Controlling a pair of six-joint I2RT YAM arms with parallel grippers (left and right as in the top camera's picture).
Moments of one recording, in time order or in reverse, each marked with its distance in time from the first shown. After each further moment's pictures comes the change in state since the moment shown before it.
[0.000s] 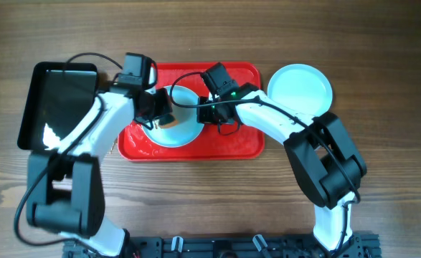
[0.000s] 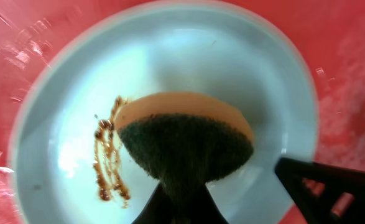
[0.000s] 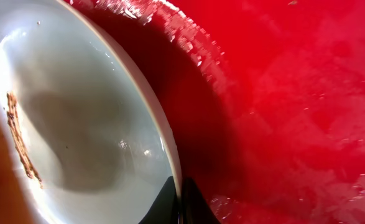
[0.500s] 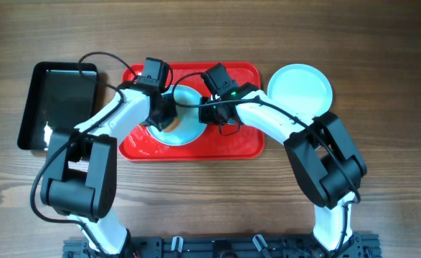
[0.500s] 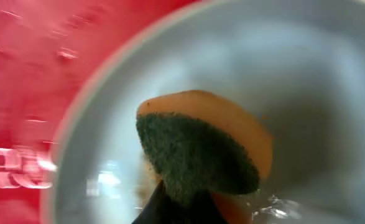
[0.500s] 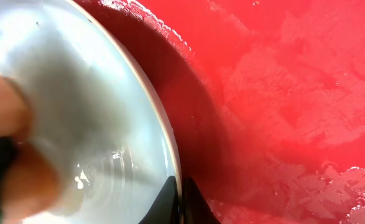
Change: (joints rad) left arm -0.063 0.112 0.021 0.001 -0.260 -0.005; right arm 0.000 0.000 0.000 -0.027 0.049 0.010
